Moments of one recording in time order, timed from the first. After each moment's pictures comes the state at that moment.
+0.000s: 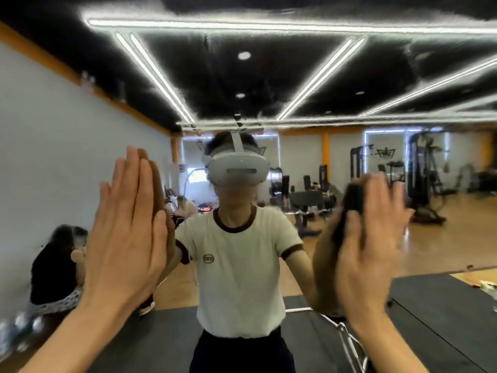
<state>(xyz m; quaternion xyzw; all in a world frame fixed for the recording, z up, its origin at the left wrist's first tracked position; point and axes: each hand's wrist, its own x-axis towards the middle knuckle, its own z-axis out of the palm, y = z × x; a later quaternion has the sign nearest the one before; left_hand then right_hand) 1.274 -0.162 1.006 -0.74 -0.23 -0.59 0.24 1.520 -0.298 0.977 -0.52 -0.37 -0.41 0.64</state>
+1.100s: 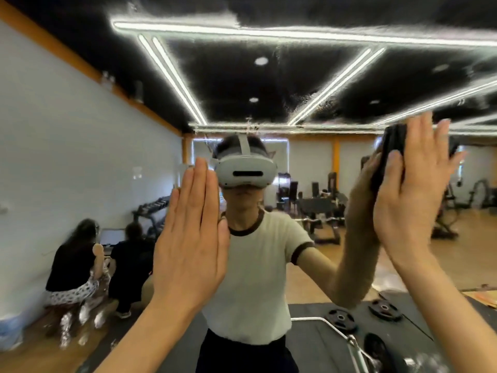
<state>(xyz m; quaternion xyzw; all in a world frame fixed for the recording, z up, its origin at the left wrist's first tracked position) 1.273 -0.165 1.005 -0.71 -0.25 -0.58 0.30 1.511 -0.287 1.068 -0.54 -0.36 -0.48 0.59</state>
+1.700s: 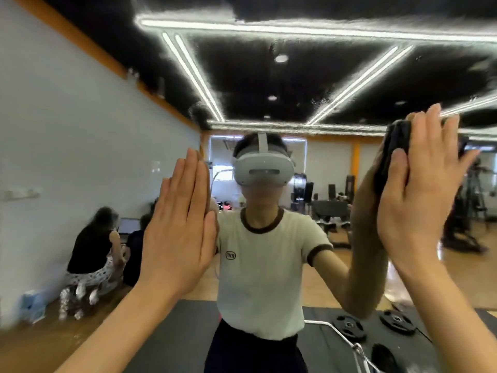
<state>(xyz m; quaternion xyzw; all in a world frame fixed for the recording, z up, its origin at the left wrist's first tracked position) 1.270 -0.169 1.005 -0.72 -0.25 -0.58 0.29 1.533 -0.289 1.069 -0.53 -0.42 -0.48 0.56</state>
